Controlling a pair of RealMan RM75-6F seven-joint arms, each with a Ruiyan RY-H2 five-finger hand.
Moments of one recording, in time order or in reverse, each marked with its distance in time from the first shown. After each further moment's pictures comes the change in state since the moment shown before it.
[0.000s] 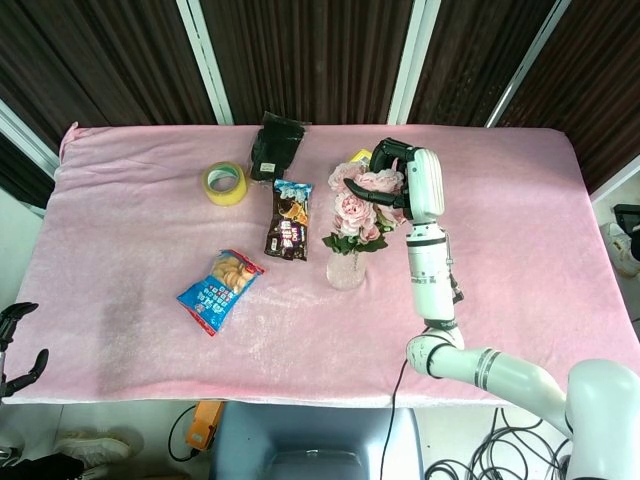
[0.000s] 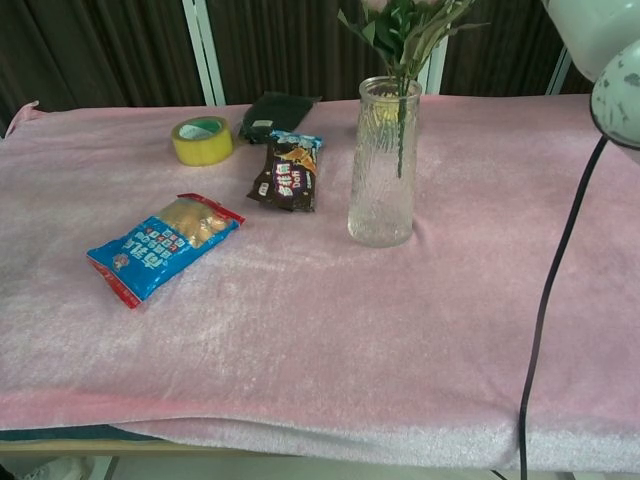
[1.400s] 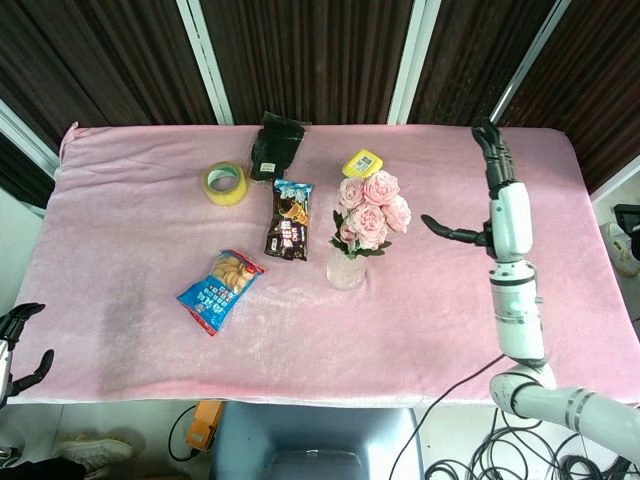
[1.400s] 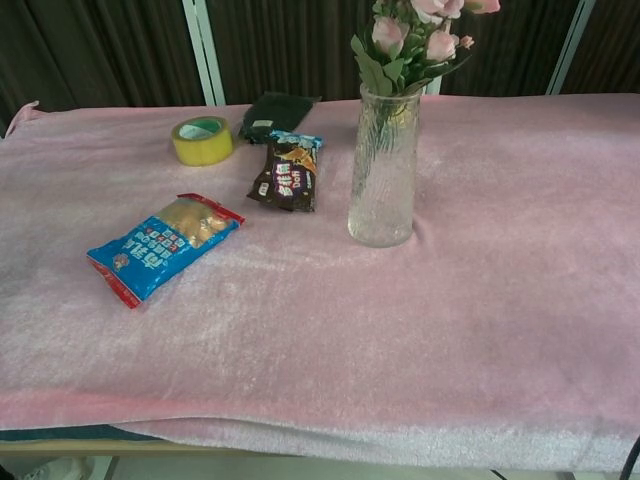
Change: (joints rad) left arm -0.009 -0.003 0.005 -0.008 0.004 -0.016 0.028; right arm -0.336 0.311 -0.158 -0.239 -0.236 0.162 0.049
